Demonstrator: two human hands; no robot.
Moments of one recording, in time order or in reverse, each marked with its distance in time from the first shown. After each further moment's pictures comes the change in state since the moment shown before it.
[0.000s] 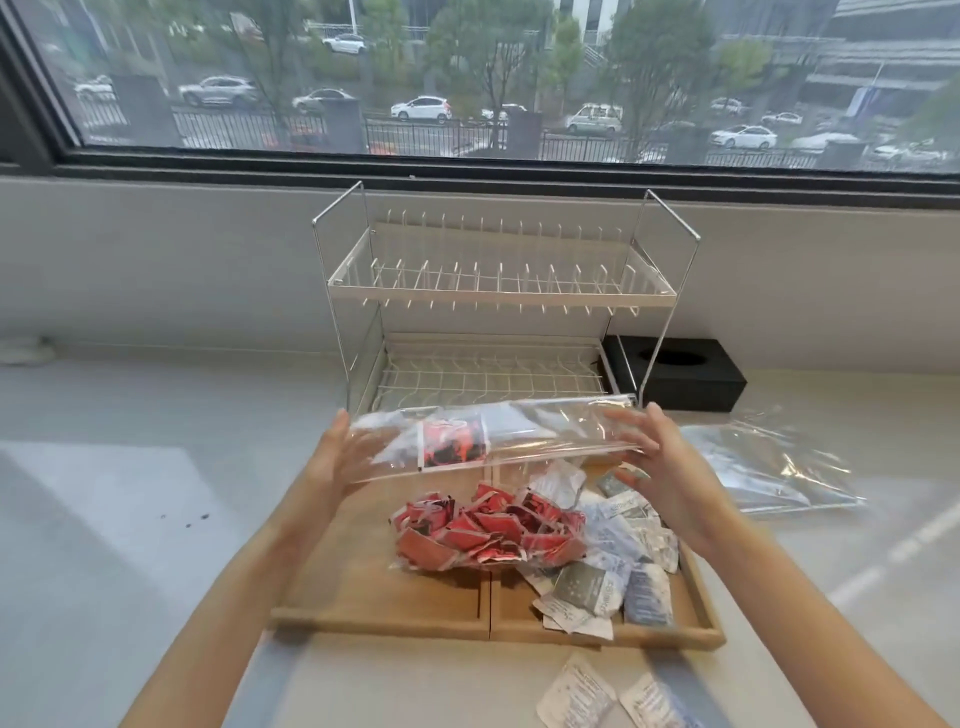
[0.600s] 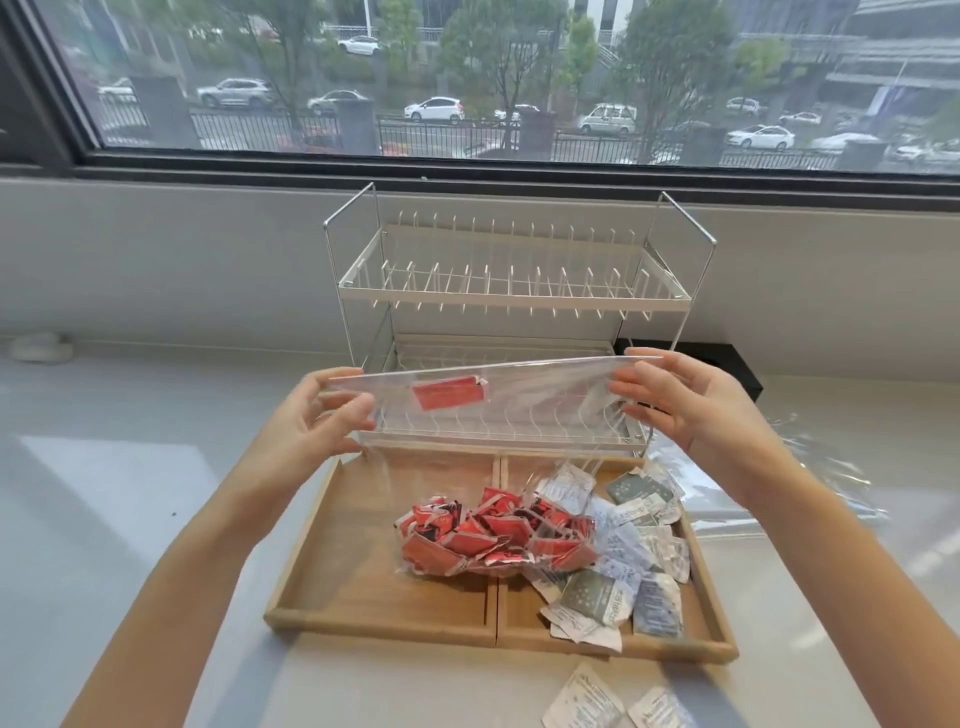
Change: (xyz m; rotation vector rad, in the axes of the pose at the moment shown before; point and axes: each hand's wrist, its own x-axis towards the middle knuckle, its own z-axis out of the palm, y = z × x) left_hand -0.006 0.046 -0.009 0.149 0.174 0.205; right_hand 0.011 -0.046 -0.005 -0.136 -0.083 -0.243
